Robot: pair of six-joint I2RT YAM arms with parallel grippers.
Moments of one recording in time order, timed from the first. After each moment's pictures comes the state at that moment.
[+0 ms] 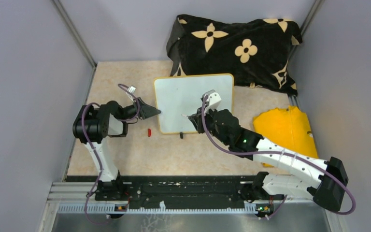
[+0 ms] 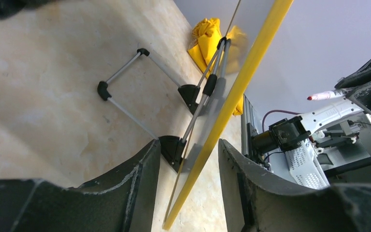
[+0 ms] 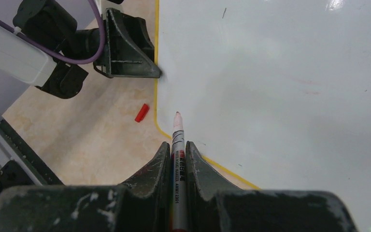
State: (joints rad) left arm 0.00 2.01 0.63 1.54 1.21 -1.01; right arm 0.98 1.04 0.80 0.01 0.28 0.30
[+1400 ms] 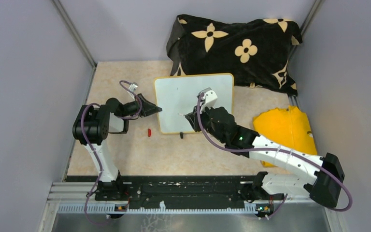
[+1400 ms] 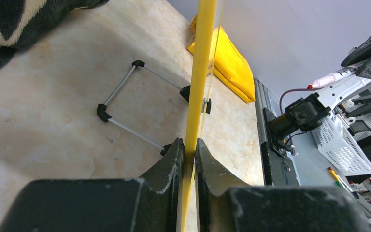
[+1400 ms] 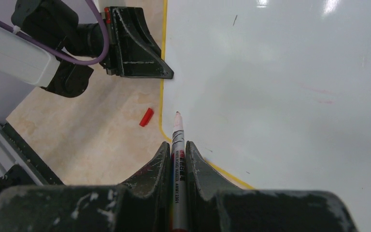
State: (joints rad) left arm -0.02 1.98 0.70 1.55 1.25 -0.90; right arm 0.99 1.09 0.85 0.01 0.27 0.31
